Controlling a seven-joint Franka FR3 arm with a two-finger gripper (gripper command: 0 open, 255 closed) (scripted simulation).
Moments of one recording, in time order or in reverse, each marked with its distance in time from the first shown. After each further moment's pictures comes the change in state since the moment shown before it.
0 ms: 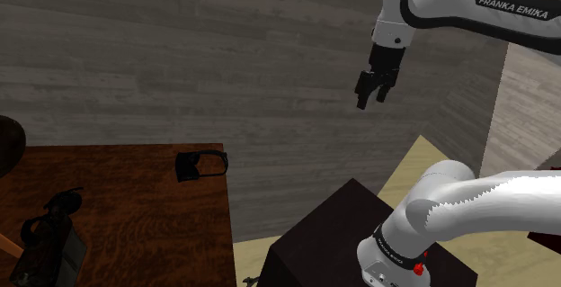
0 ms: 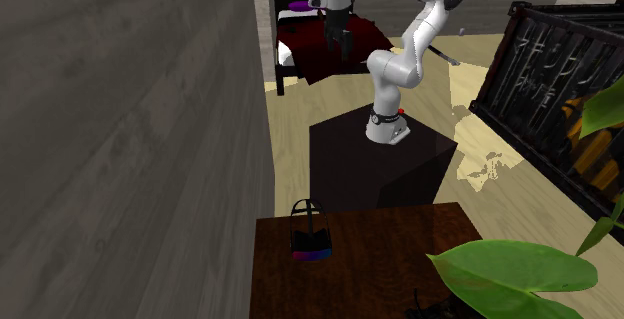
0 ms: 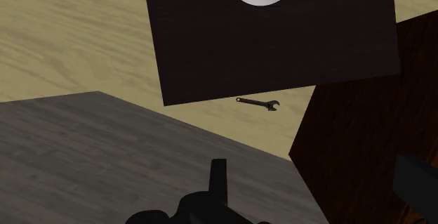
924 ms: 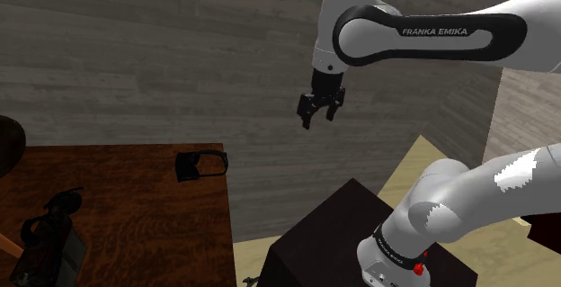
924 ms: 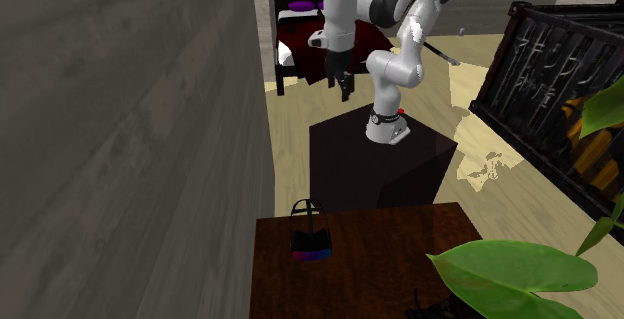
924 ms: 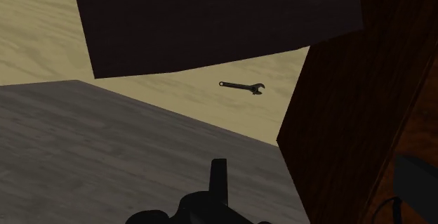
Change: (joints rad) arm 0.064 0.237 0.194 -0.056 0.123 0.306 0.246
